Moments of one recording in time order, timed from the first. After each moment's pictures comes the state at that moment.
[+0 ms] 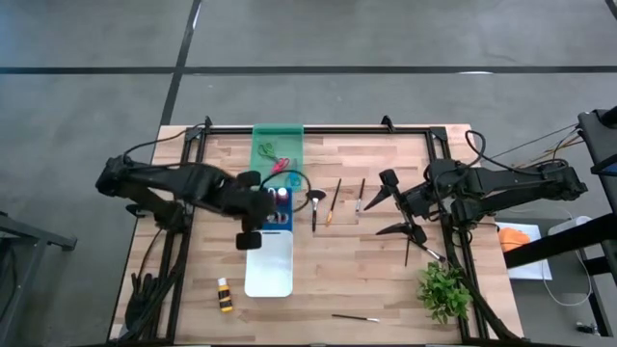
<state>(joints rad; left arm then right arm) -0.23 1.49 1.59 -1.28 -0.21 -0.24 0.07 0.88 0.76 -0.04 -0.36 -0.37</state>
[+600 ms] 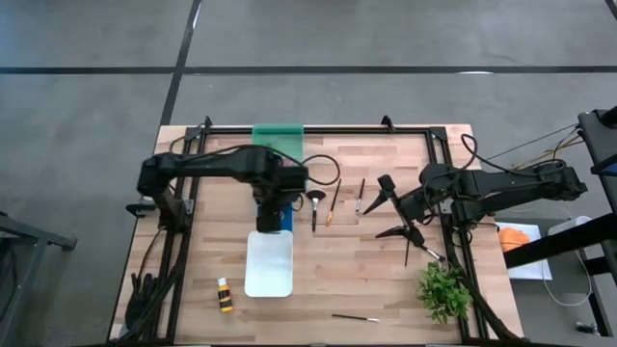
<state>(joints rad) 0.02 1.80 1.79 -1.52 0.04 -0.07 0.07 0.88 0.71 -0.08 -0.36 -0.37</state>
